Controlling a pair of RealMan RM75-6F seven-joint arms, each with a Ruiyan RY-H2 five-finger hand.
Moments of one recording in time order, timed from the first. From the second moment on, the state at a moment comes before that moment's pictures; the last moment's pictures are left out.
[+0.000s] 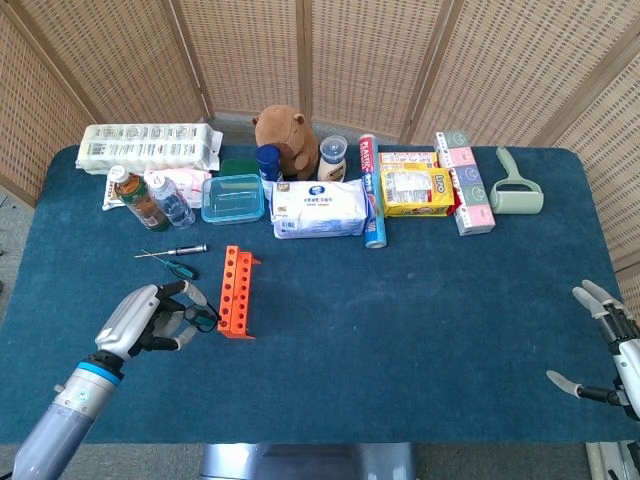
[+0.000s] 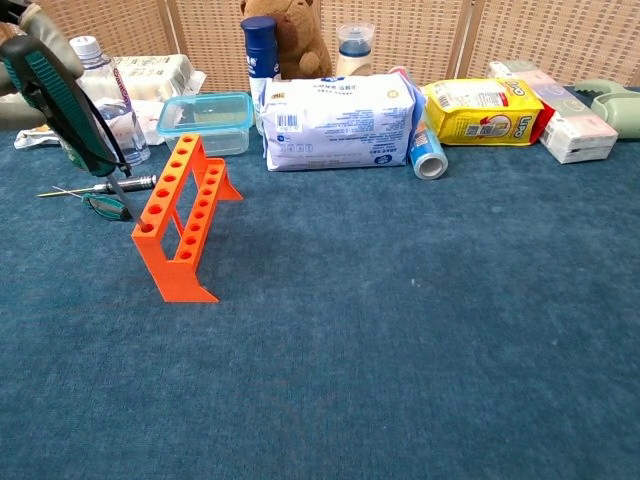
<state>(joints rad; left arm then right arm) -0.48 -0.97 -0.17 -2.36 0.99 1.15 0.02 0.06 -0.92 0.00 -1.62 -1.68 1.60 0.56</state>
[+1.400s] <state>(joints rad) -0.52 -1.03 -0.17 -2.36 0.88 1.19 0.11 0.06 -0.91 0.00 -1.61 -1.67 1.60 0.57</state>
